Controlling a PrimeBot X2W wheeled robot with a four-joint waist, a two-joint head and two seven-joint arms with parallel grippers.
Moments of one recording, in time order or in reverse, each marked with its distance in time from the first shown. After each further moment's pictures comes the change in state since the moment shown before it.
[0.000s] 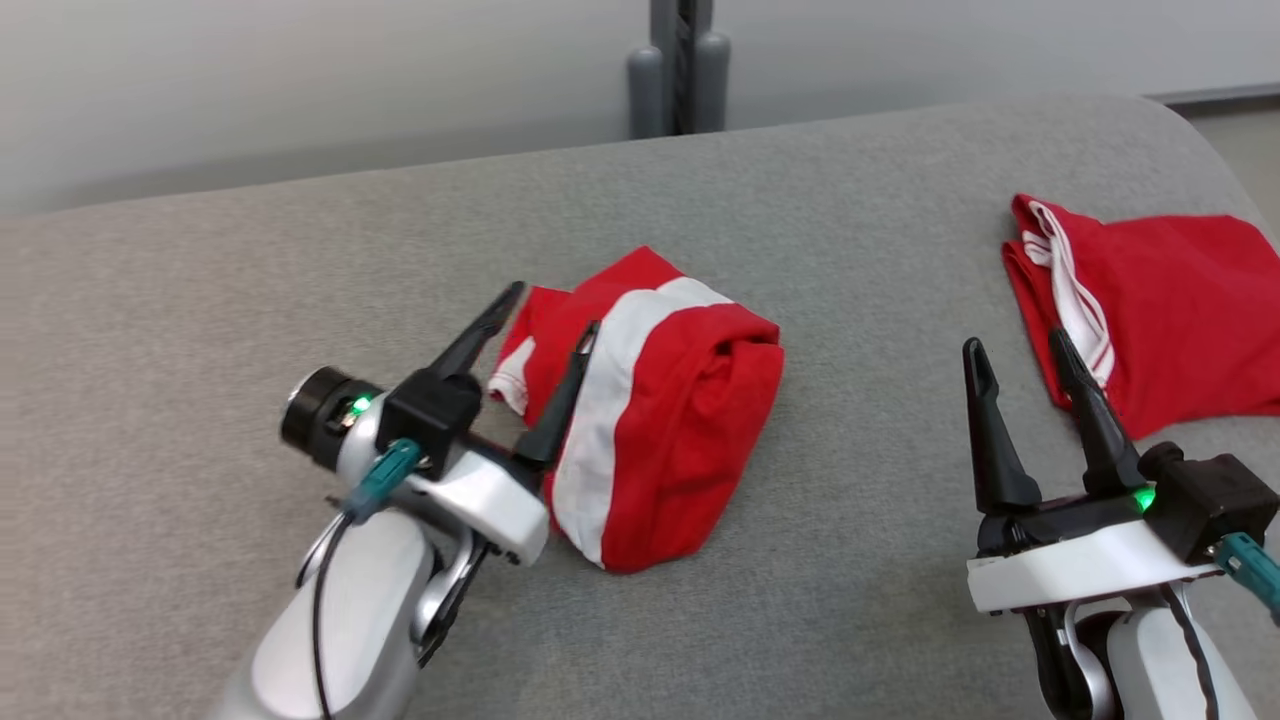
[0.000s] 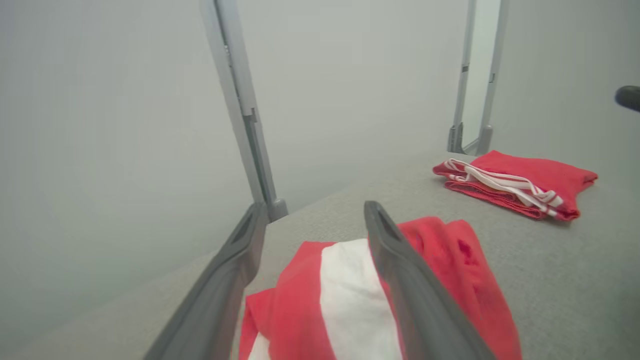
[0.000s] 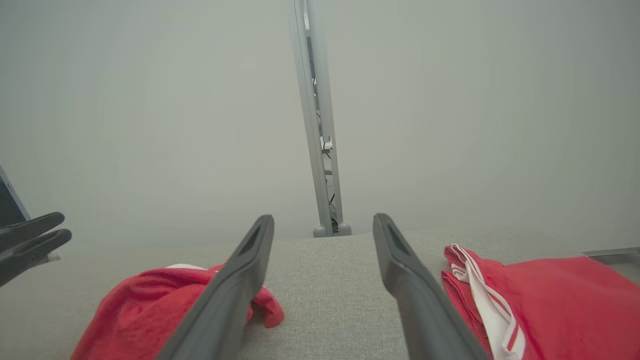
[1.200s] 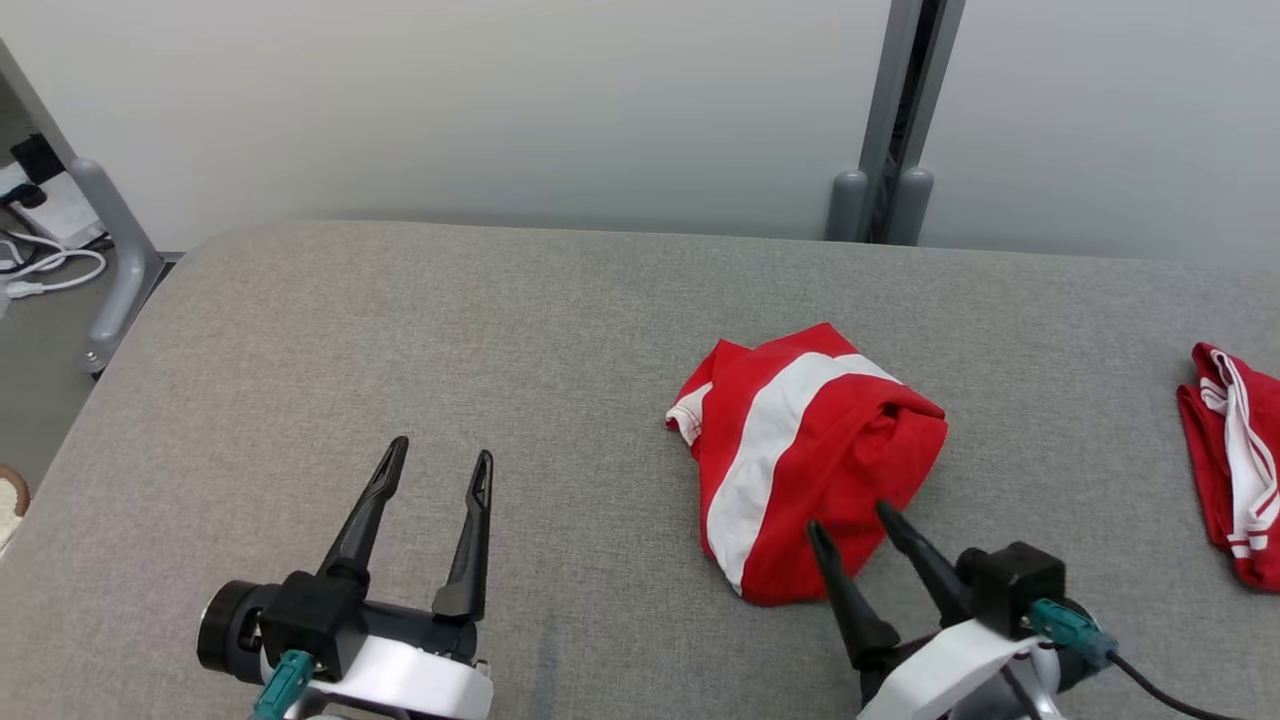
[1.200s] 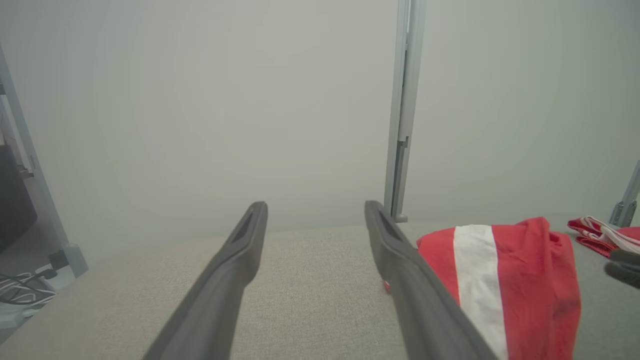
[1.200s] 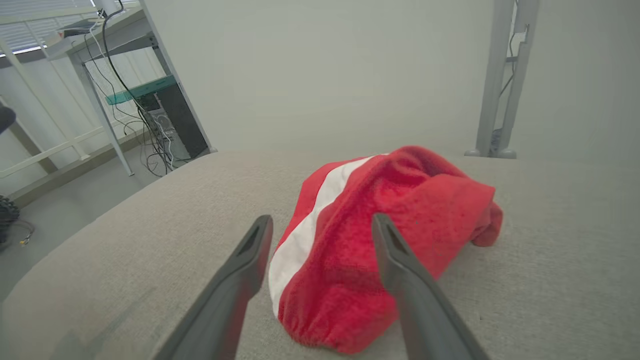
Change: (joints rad) left arm 0.475 -0.085 0.341 -0.348 0.111 0.025 -0.002; right arm 0.100 -0.001 0.193 0.099 0.056 0.000 0.135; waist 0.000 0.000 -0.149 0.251
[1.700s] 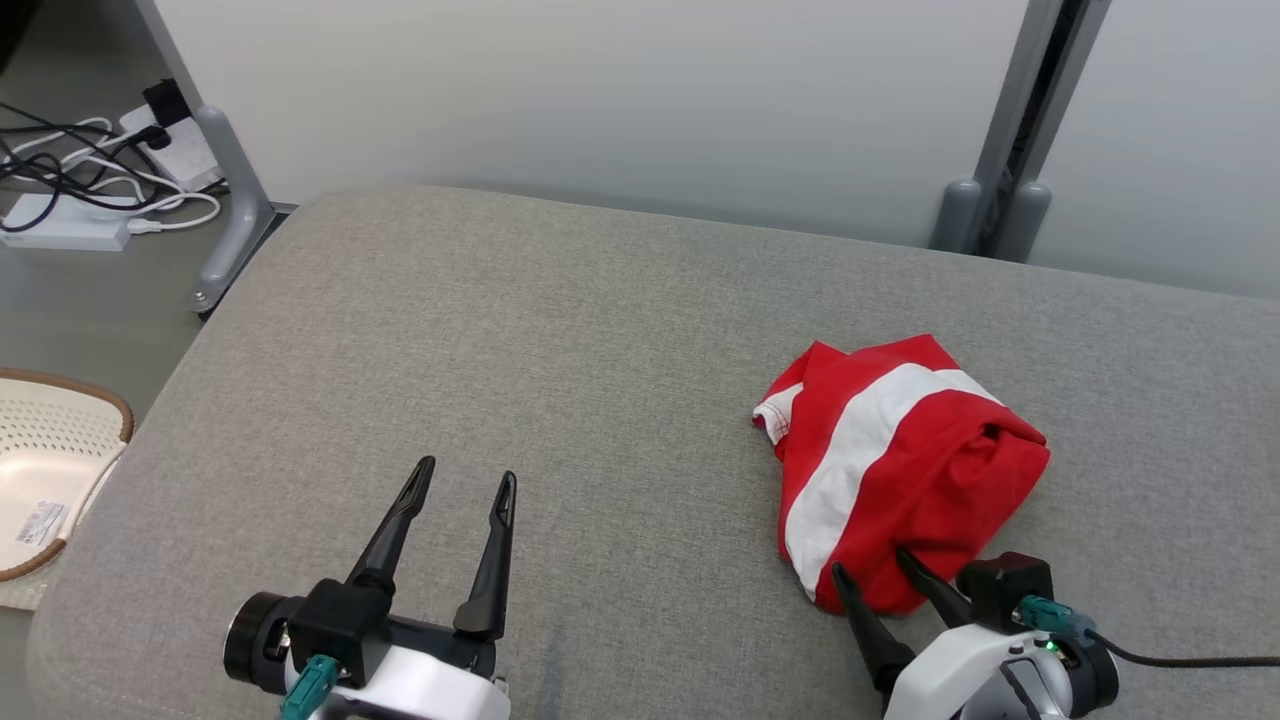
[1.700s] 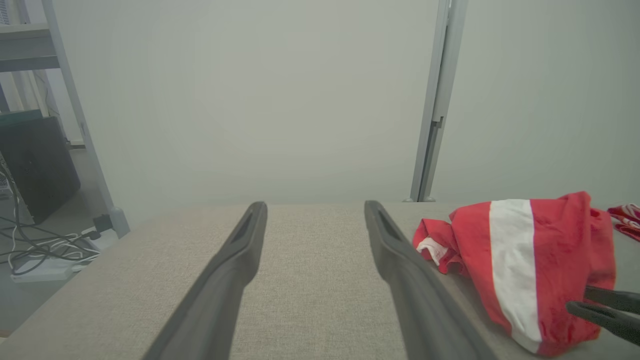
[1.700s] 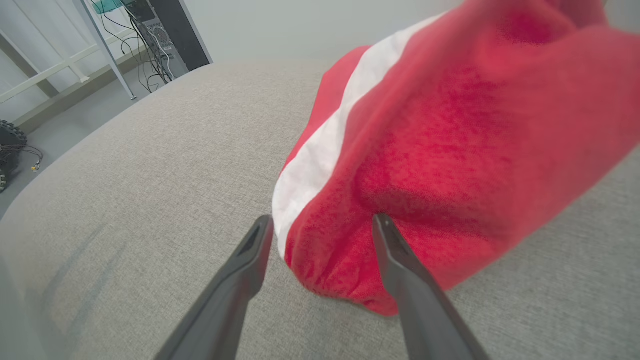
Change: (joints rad) left arm 0.001 -0.015 -0.028 0.052 -0.001 -0.015 0.000; right arm -0.042 0.002 0.018 0.211 -0.001 0.000 0.082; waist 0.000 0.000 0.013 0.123
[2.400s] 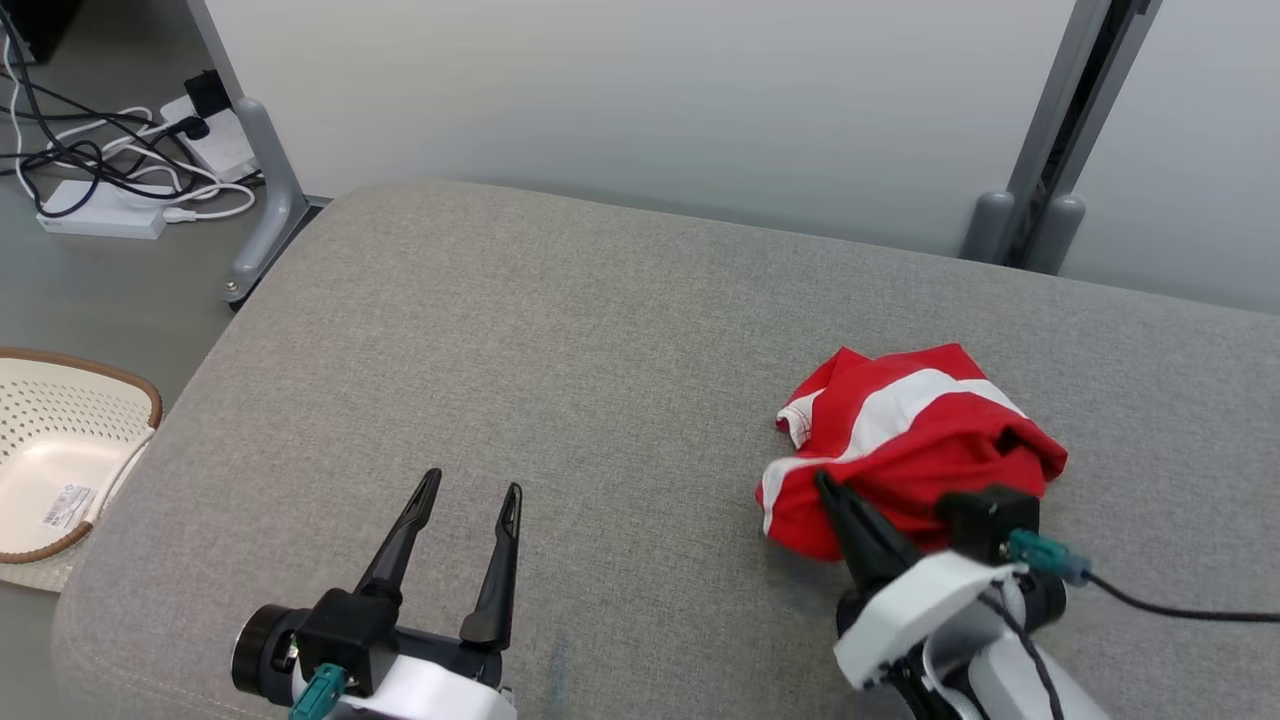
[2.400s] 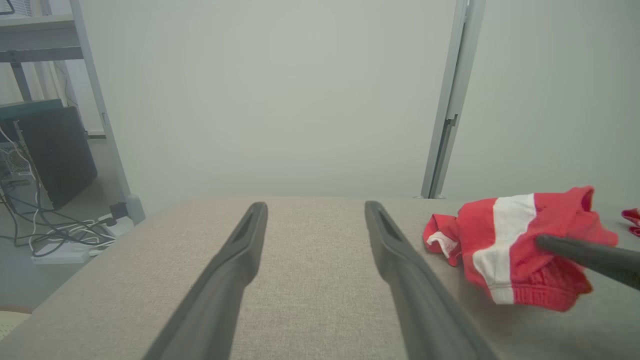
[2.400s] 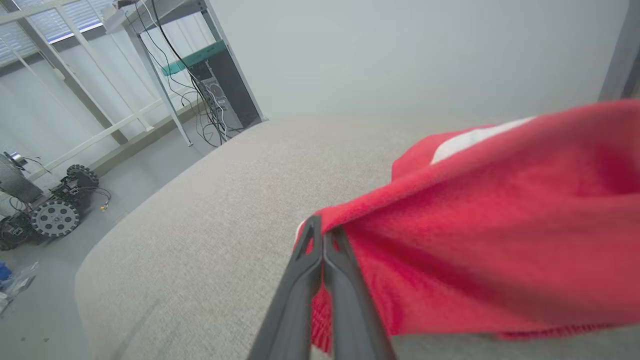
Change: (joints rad) left arm 0.015 -0.001 -0.021 0.005 -0.015 0.016 0.000; right arm -0.117 0.001 0.084 0.037 0.164 0.000 -0.086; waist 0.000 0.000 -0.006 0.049
